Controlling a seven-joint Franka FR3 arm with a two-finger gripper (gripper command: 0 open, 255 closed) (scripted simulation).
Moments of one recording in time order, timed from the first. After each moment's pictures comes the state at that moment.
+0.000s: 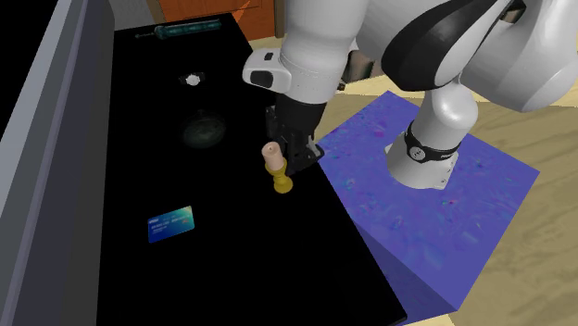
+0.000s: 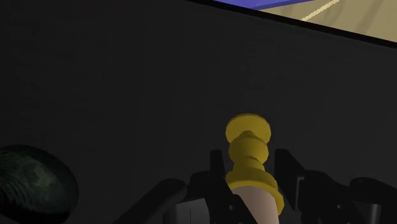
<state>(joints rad) -0.21 -0.54 -0.23 -2.89 -0.21 2.55 -0.13</state>
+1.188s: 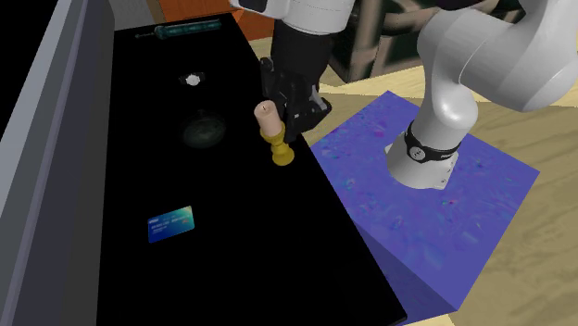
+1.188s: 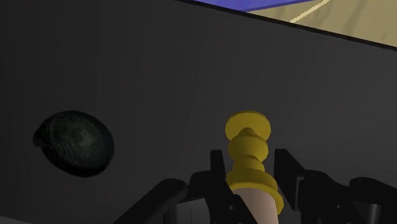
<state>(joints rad) -0.20 -0.70 -0.19 -2.74 -0.18 2.24 -0.15</state>
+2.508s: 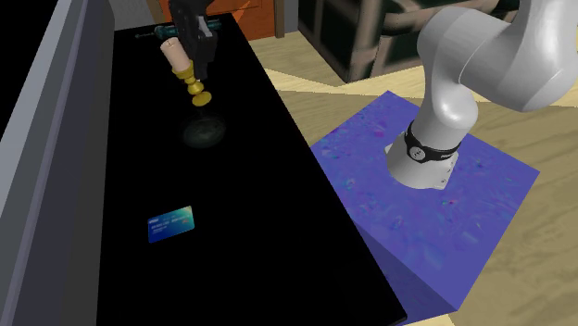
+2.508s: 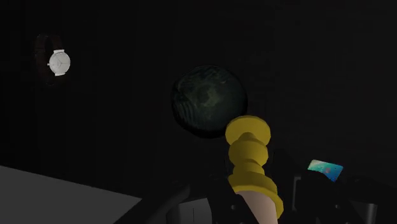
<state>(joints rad) -0.20 -0.27 -0.54 -2.28 -0.10 2.24 -0.57</state>
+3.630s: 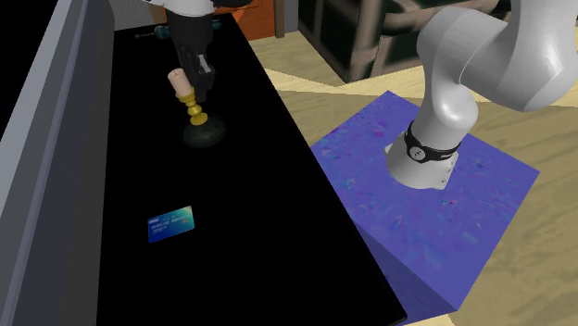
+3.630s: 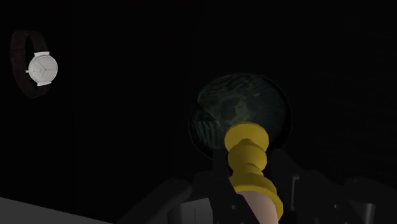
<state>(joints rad) -0.18 -0.08 -0.63 -2.31 0.04 2.43 -0.73</state>
